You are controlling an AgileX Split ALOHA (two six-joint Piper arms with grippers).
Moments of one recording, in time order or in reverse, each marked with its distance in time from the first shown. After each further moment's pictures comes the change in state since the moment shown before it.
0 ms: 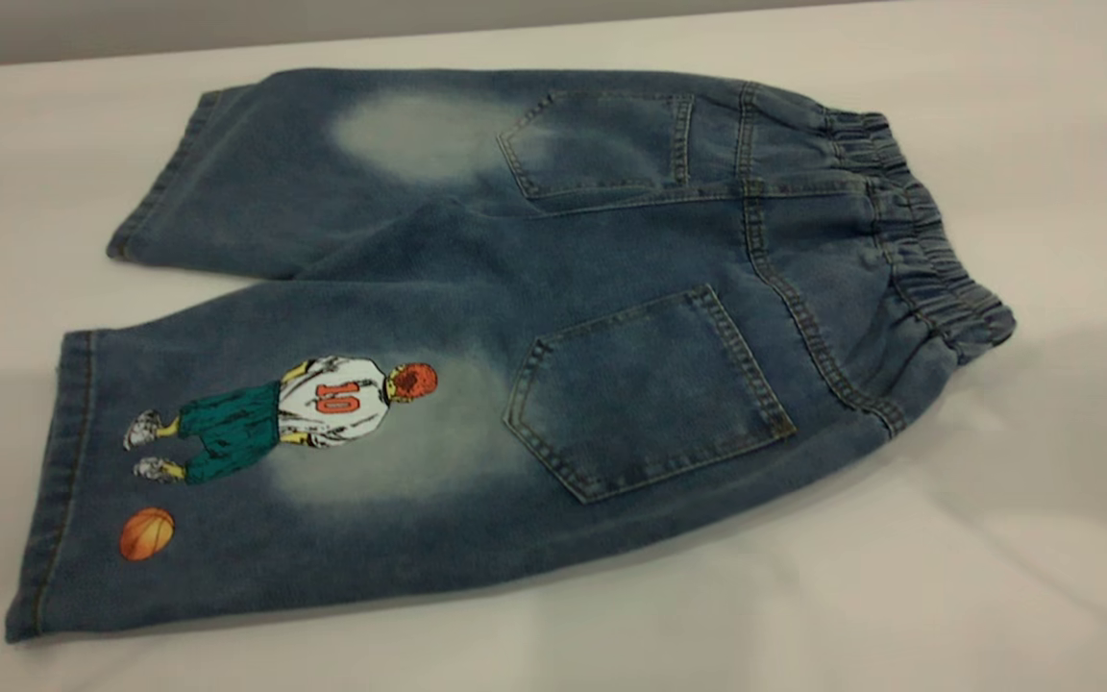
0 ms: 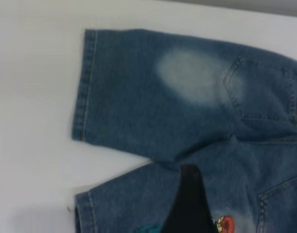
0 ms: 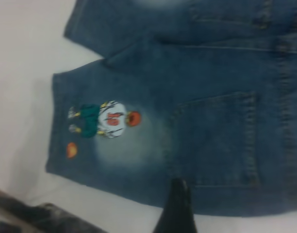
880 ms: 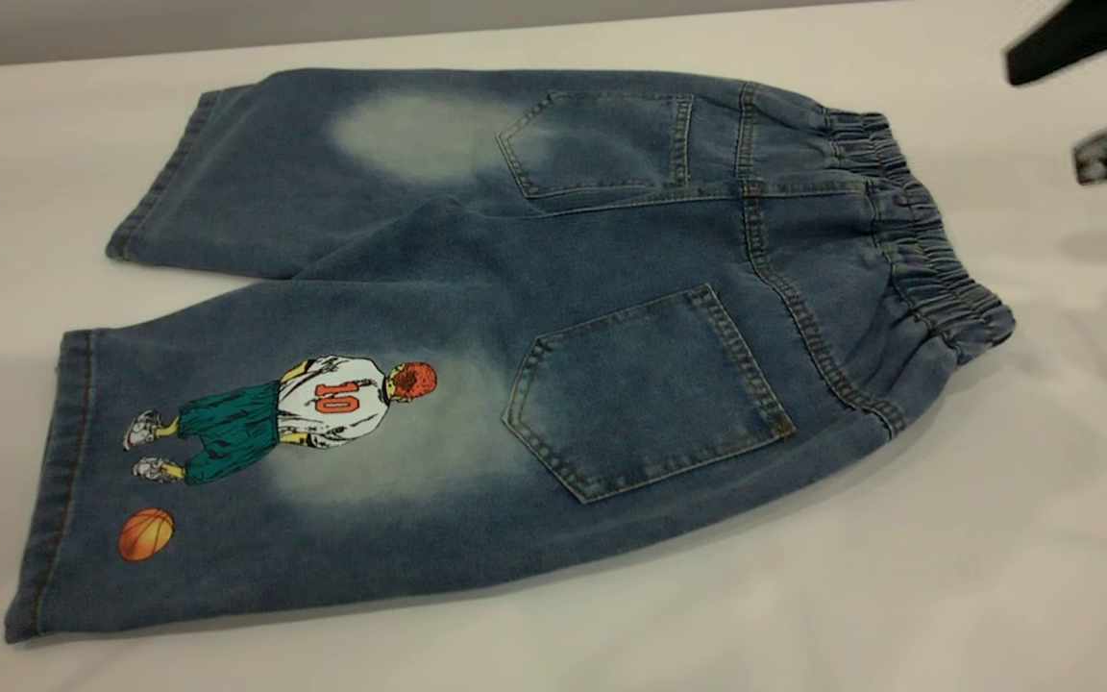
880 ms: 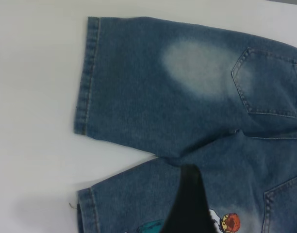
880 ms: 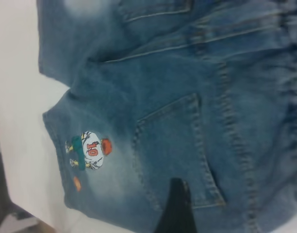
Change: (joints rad) left arm 0.000 0.029 0.001 0.003 -0.009 0.000; right arm -0.341 0.560 -0.055 0.298 0.164 -0.342
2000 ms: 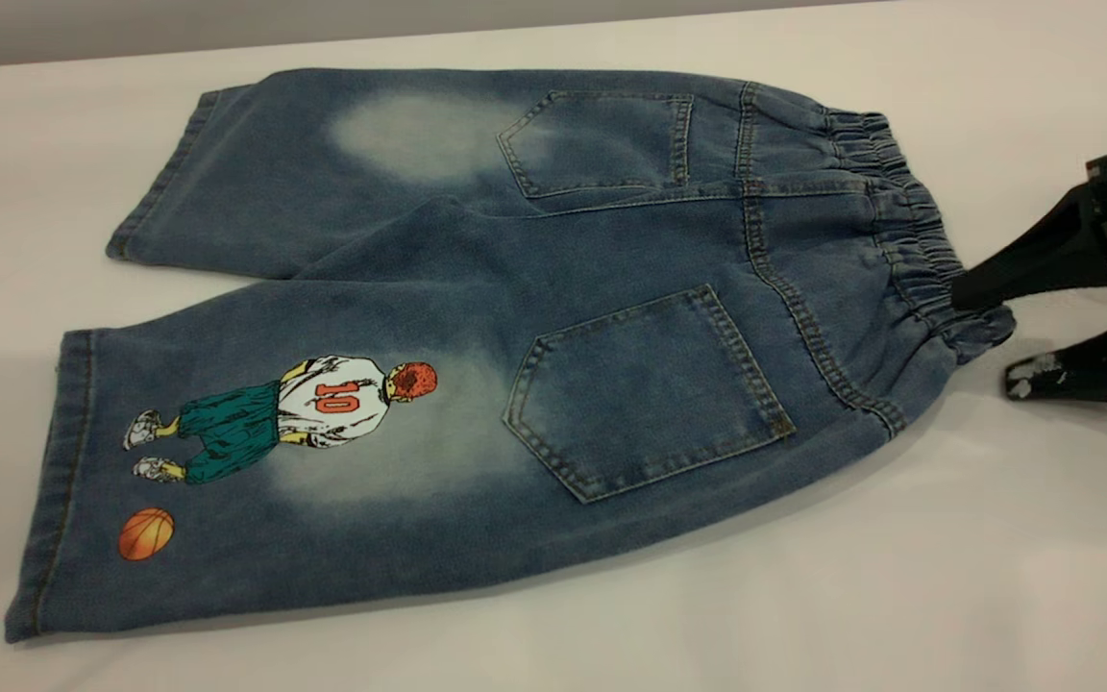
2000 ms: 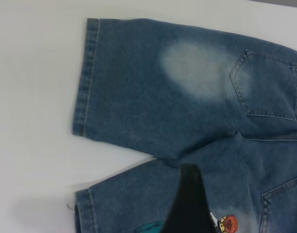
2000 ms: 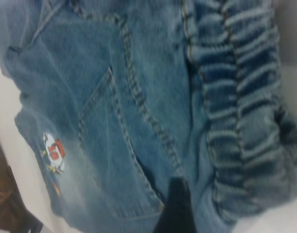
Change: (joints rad) left arm 0.000 0.000 0.000 -0.007 -0.003 0.000; right arm -0.018 0.364 0.098 0.300 -0.027 -0.387
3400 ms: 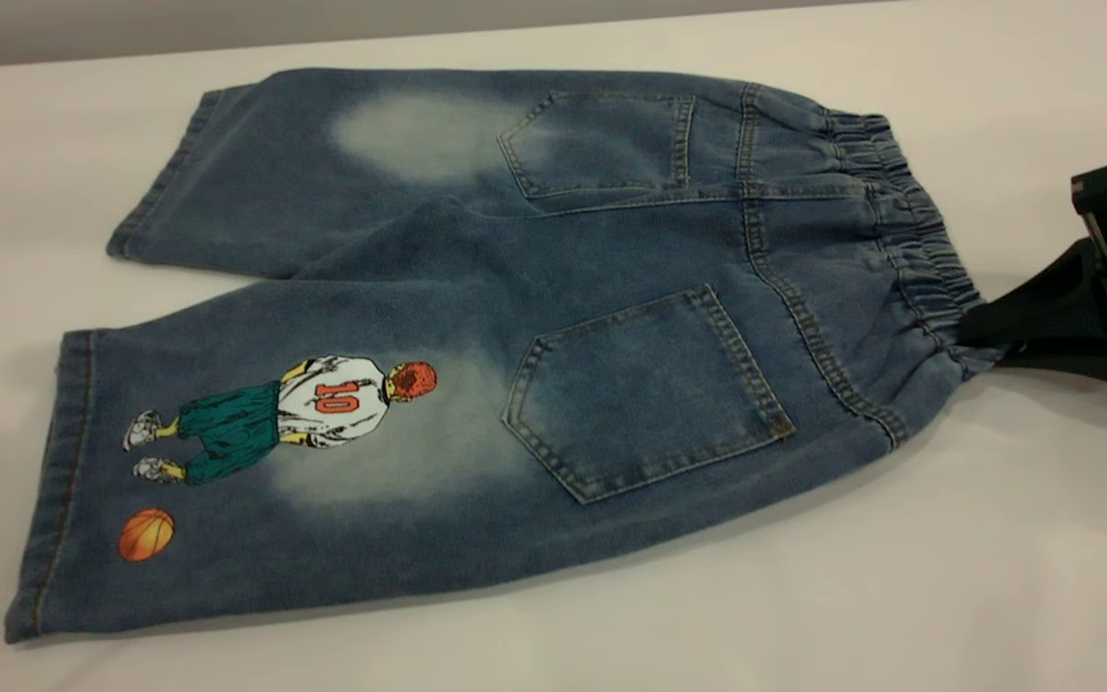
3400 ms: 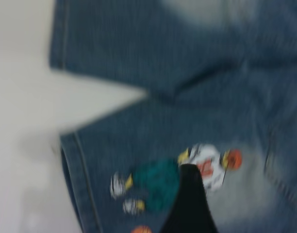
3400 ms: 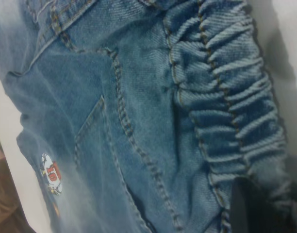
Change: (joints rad) left arm -0.040 0.118 0.030 -0.021 0.094 0.048; right arm 0.001 0.075 -0.020 0.077 0.005 -0.080
